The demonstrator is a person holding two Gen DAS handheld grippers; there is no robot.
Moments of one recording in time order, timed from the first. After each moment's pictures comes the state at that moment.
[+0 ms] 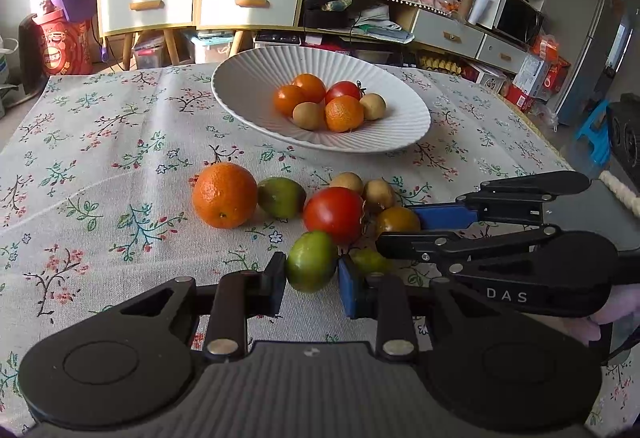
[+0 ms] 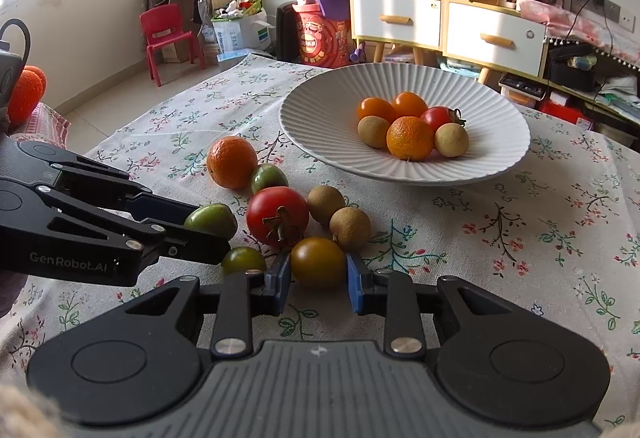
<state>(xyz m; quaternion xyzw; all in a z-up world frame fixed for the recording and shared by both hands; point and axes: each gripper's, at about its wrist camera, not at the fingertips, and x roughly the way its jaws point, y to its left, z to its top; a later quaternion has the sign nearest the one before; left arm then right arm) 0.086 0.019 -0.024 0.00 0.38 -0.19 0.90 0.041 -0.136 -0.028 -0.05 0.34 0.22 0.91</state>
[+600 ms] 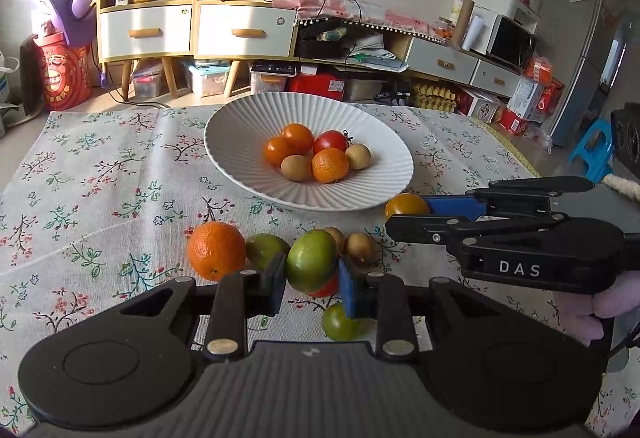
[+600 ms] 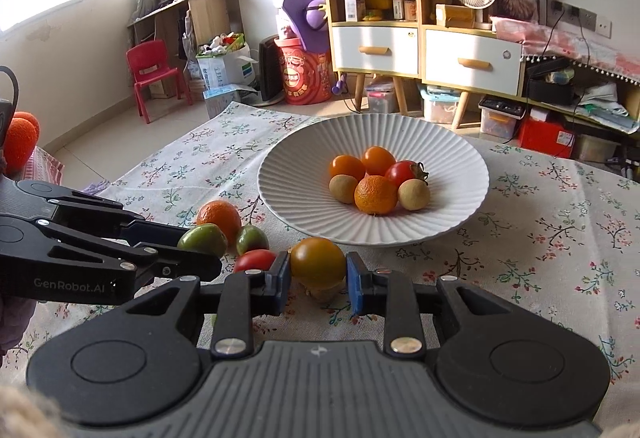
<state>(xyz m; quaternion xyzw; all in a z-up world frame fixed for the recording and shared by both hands) 0.092 0.013 0.004 -0.01 0.35 -0.19 0.92 0.045 -0.154 0.002 -0.02 0.30 0.20 0.93</state>
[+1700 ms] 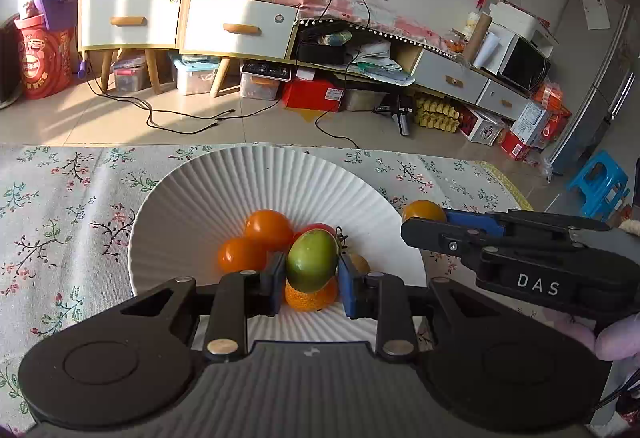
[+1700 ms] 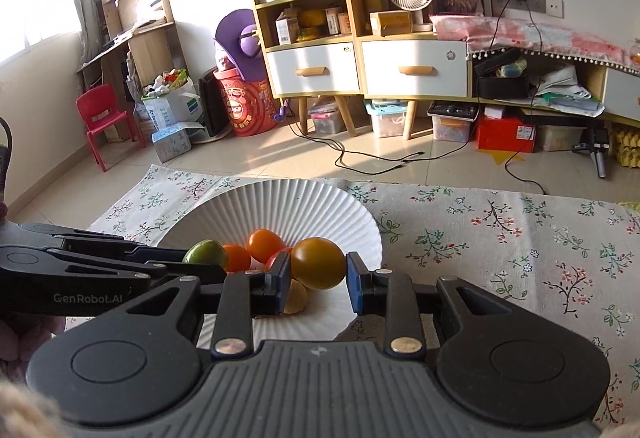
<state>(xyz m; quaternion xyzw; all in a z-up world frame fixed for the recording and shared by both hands) 0.200 -0.023 0.009 -0.06 0.37 -0.20 0.91 0.116 -0.204 0.015 0.04 0.29 0.14 0.94</state>
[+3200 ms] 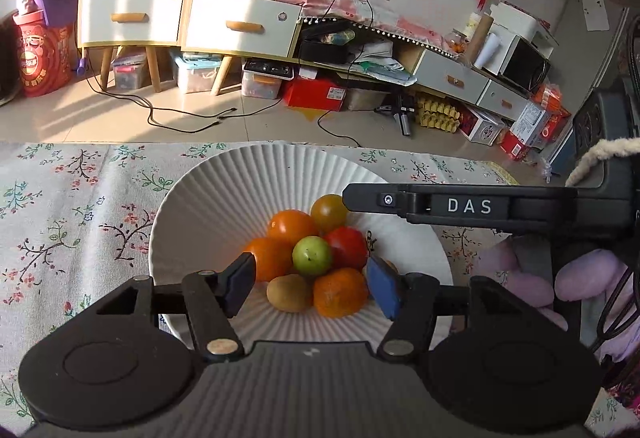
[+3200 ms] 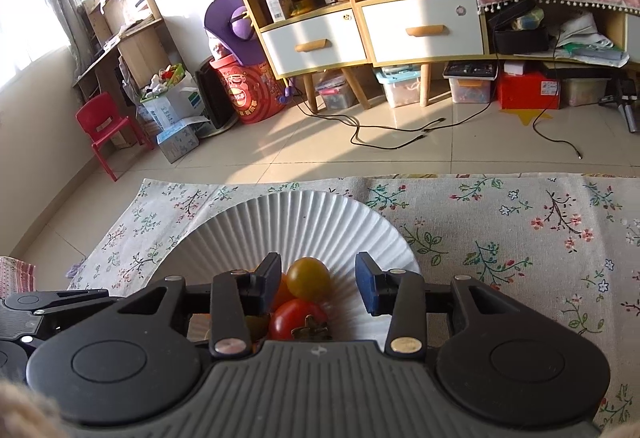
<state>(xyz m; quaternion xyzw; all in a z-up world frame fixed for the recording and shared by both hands) 0.195 -0.008 0.009 -0.06 0.37 -0.20 0.91 0.167 -0.197 0.007 0.10 0.34 0.16 0.92</state>
